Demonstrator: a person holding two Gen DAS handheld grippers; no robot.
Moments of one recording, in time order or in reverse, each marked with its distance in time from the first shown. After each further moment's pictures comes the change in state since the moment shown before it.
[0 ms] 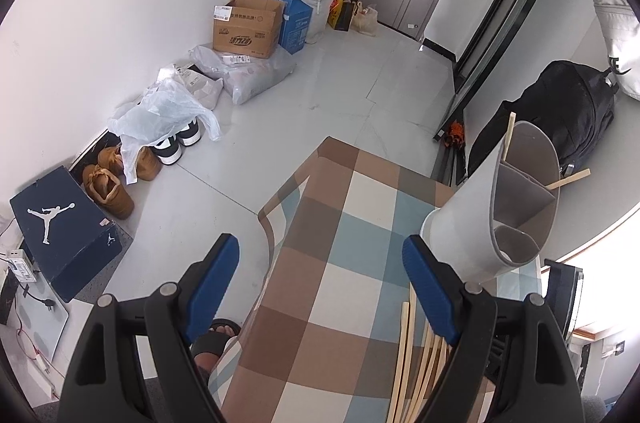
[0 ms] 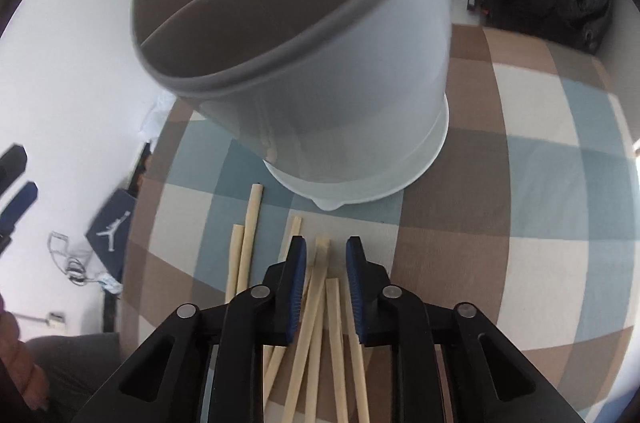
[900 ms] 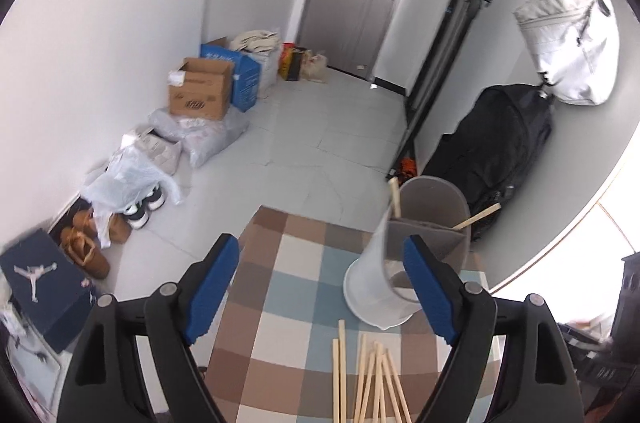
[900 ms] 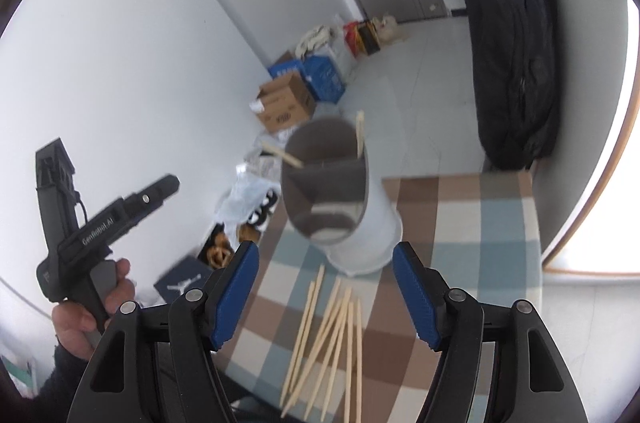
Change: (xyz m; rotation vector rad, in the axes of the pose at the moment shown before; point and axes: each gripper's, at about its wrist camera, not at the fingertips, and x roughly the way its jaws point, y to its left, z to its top) left arm -0.042 -0.046 0.018 0.092 -0.168 -0.127; right arm -0.177 -0.043 -0.003 0.018 -0.303 0.241
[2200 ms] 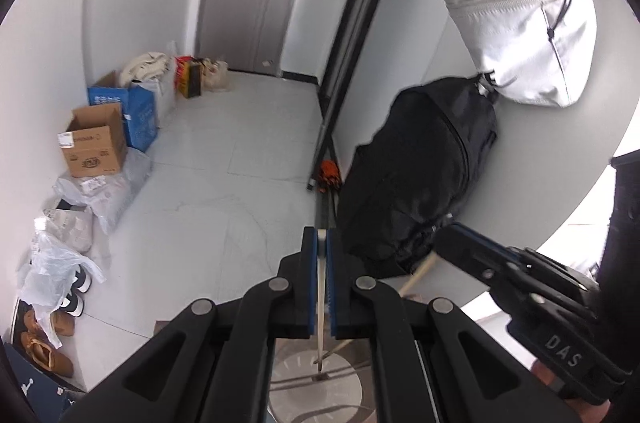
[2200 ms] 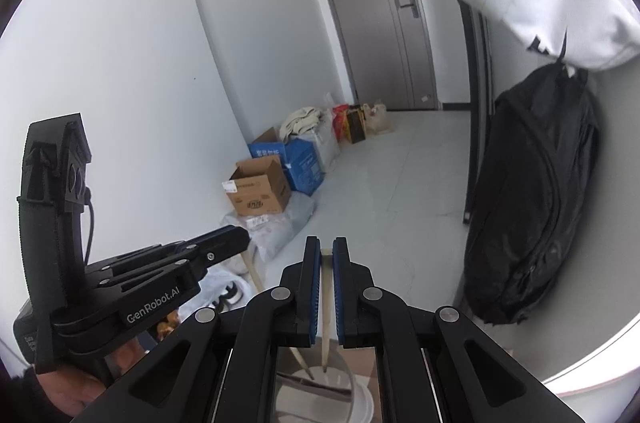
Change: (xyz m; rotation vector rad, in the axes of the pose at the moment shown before) left arm 0.063 -0.080 0.096 0.242 0.057 -0.270; right arm 0.027 0.033 0.154 -0.140 -0.296 -0.117
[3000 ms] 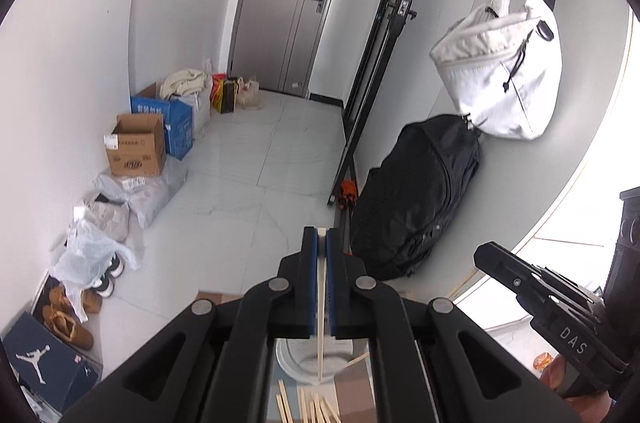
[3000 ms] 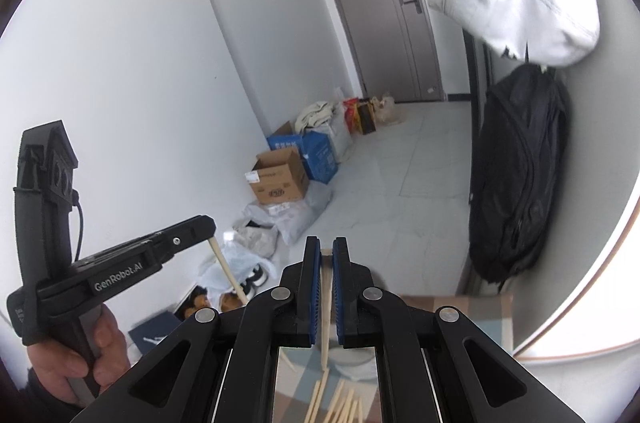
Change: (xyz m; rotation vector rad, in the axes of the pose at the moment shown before) left arm -0.093 -0.027 0.010 -0.054 -0.097 0.101; right arm -0.100 0.033 -0.004 0.011 -0.019 0.001
